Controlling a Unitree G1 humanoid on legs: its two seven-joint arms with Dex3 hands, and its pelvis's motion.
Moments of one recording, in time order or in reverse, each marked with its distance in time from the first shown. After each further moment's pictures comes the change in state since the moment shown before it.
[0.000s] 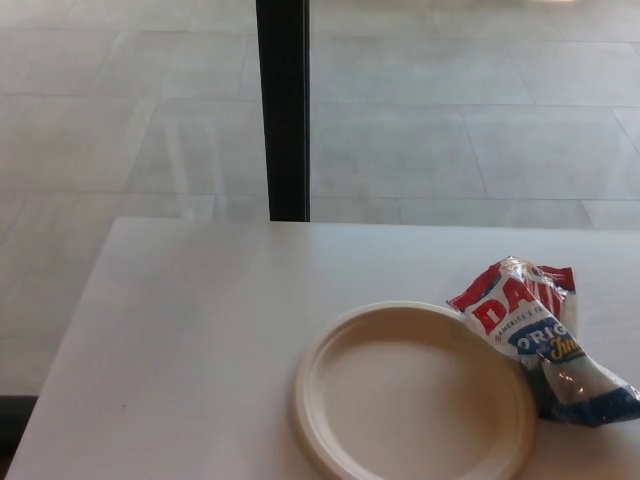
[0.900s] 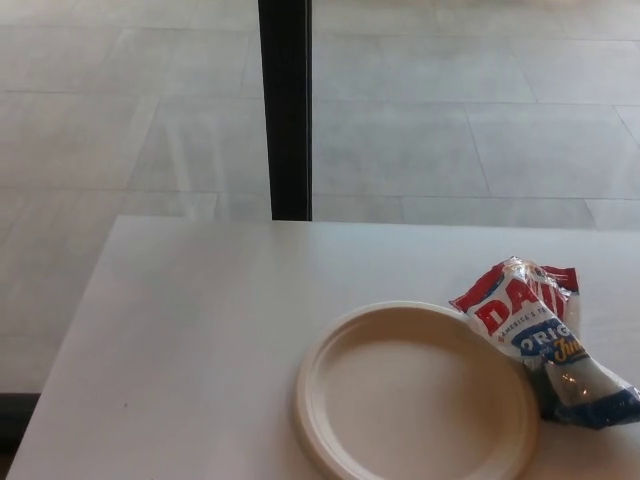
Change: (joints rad) left_arm -0.021 0.018 0.099 0.063 -0.064 -0.038 -0.078; right_arm -0.268 -0.182 -0.269 -0.413 0.258 0.000 0.074
